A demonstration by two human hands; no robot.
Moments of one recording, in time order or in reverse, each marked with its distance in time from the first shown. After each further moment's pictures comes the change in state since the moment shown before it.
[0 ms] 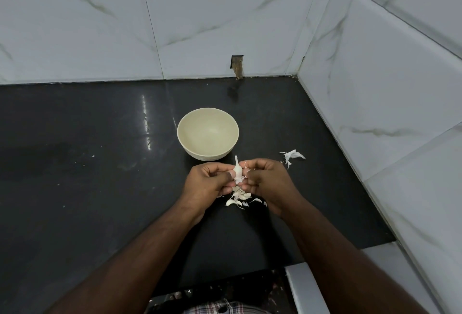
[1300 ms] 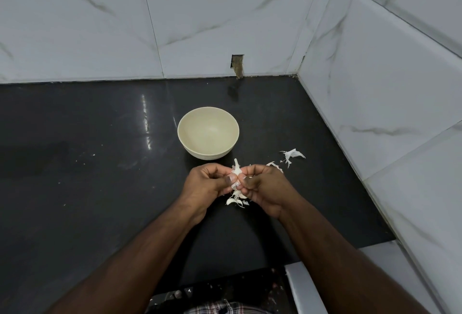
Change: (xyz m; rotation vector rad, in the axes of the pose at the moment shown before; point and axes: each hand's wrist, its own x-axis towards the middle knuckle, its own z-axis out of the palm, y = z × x) left_hand 0.004 -0.009 -0.004 -0.067 -0.036 -0.022; right_hand -0.005 0.003 0.004 0.154 -0.064 0.146
